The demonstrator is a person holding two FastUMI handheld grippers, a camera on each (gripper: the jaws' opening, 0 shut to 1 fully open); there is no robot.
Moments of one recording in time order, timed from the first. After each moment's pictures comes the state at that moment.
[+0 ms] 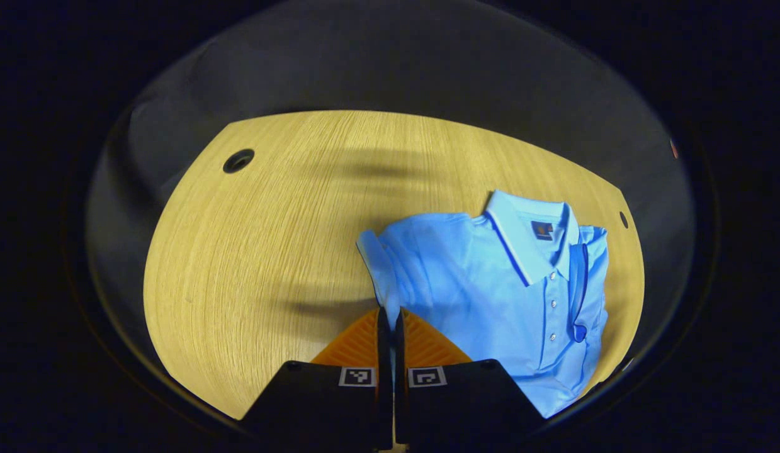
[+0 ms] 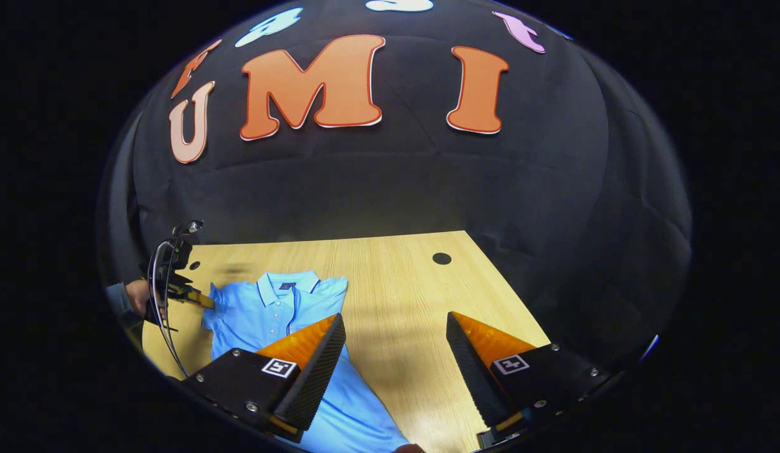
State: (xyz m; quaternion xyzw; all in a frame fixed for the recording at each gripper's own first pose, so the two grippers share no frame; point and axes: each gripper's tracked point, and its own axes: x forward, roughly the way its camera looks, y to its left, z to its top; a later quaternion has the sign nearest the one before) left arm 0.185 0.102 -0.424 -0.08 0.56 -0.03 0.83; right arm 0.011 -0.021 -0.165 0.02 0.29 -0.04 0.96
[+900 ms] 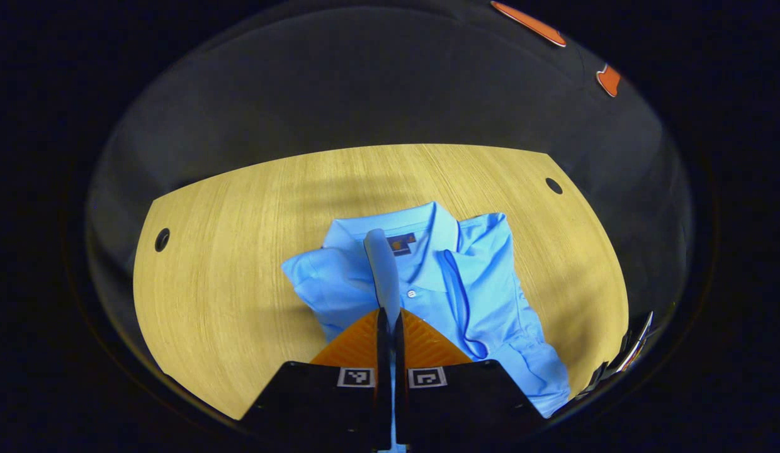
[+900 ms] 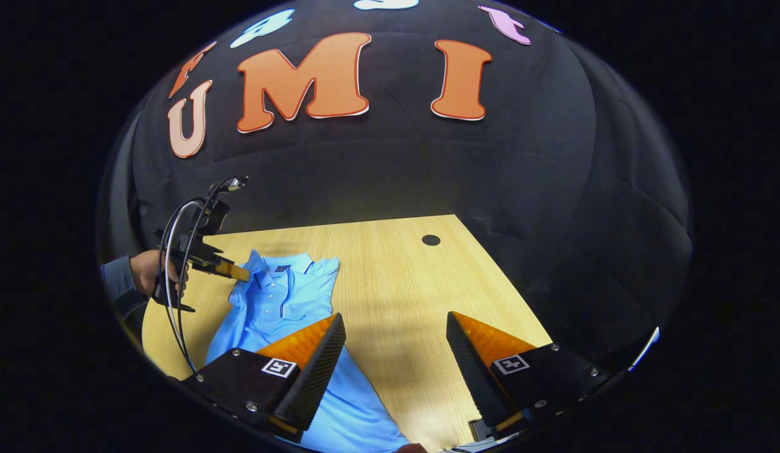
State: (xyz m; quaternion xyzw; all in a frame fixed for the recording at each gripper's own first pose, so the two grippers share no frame) left arm 0.202 -0.064 -0.375 -0.02 0.53 -0.17 0.83; right arm -0.032 -0.046 -0.181 0.02 0.31 -0.05 0.95
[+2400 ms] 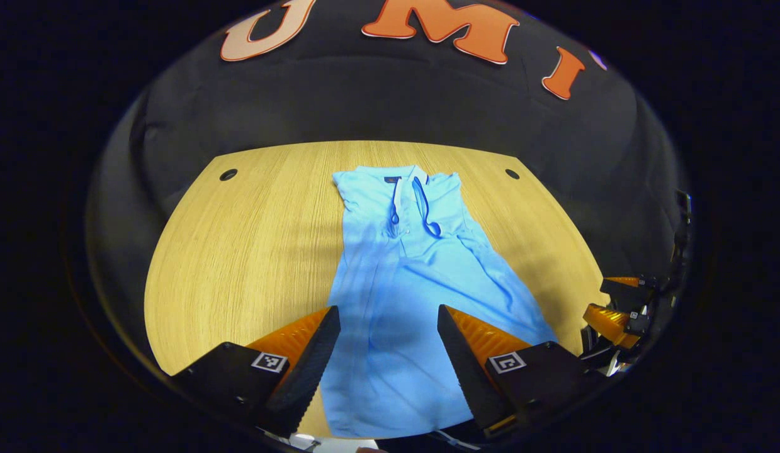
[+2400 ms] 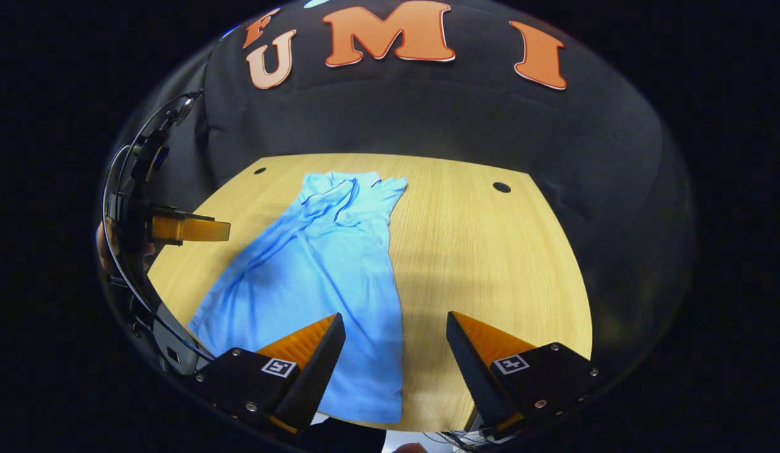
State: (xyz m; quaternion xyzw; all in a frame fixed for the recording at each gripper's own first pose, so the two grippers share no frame) left arm -0.058 -0.006 -0.306 -0.06 0.47 -0.11 0.87; right arm -0.135 -0.001 -0.276 -0.04 0.41 0.14 0.90
